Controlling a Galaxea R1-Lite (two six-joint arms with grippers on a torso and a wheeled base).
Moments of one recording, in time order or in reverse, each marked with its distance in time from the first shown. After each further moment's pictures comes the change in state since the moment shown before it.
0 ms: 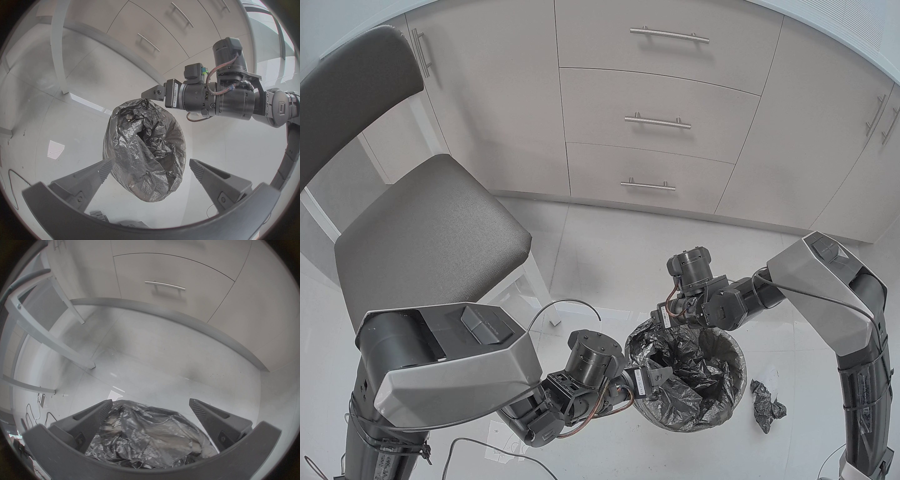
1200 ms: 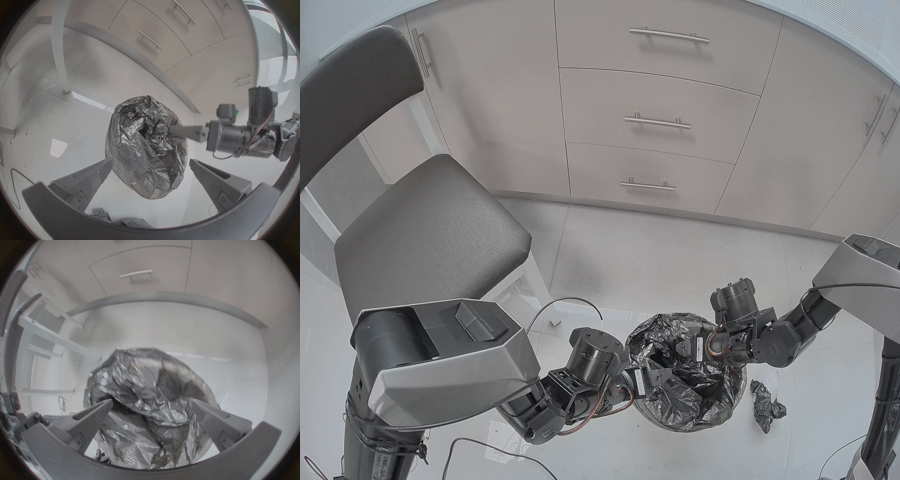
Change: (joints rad) left arm 0.000 -0.016 -0.015 0.069 0.000 0.002; right arm -0.023 -0.249 0.571 -0.231 0.124 0.264
